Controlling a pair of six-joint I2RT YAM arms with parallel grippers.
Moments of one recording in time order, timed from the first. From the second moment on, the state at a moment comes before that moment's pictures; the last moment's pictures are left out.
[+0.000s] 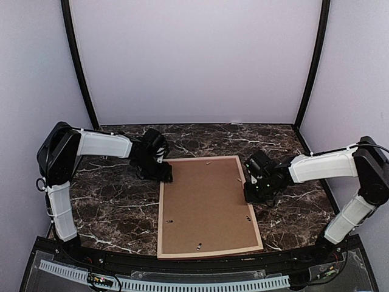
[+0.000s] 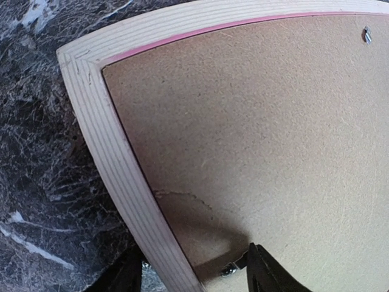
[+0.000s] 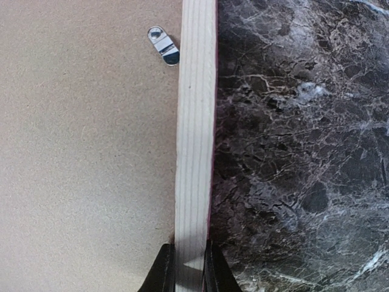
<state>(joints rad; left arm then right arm) -0.59 1.96 1.29 -0.50 0.09 -0.36 0.75 1.56 0.82 -0.45 0.08 0.63</state>
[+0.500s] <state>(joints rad) -0.60 1.91 1.23 -0.43 0.07 -0.44 0.75 1.57 0.82 -0.44 0.07 0.63</state>
